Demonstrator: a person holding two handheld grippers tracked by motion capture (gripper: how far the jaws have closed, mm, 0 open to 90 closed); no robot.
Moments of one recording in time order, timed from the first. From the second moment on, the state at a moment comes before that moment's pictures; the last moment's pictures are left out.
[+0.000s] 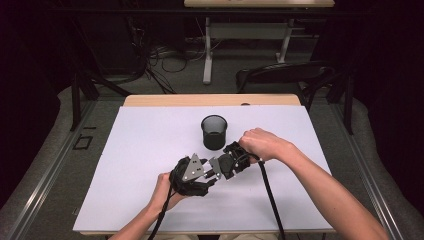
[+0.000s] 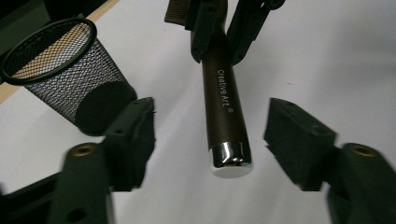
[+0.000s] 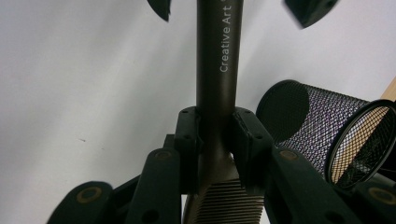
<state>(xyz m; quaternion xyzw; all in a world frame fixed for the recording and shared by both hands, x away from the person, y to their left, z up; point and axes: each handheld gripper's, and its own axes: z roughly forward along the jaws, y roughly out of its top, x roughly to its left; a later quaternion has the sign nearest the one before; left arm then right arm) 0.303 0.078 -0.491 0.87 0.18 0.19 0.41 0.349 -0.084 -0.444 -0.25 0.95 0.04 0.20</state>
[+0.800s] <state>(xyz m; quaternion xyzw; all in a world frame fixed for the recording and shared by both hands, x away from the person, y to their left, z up) 0.309 0.079 -0.496 0.87 0.18 0.16 0.42 0.343 -0.073 -0.440 -0.27 0.94 0.03 0.21</state>
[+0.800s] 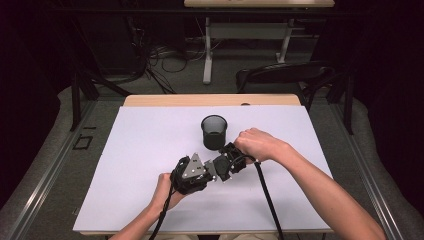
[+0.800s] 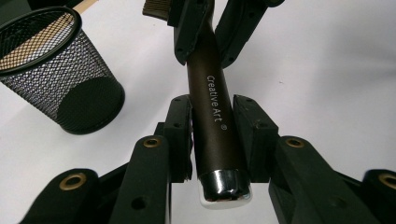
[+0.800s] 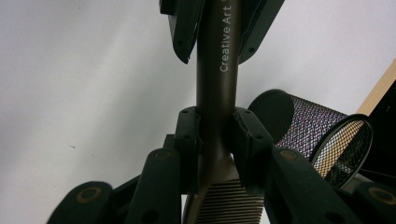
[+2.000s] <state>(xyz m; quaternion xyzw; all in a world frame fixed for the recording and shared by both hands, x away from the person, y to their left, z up) 0.309 0.093 -0.496 0.85 0.20 0.19 0.45 0.355 -0.099 -0.420 -0.13 0.96 0.14 0.21</state>
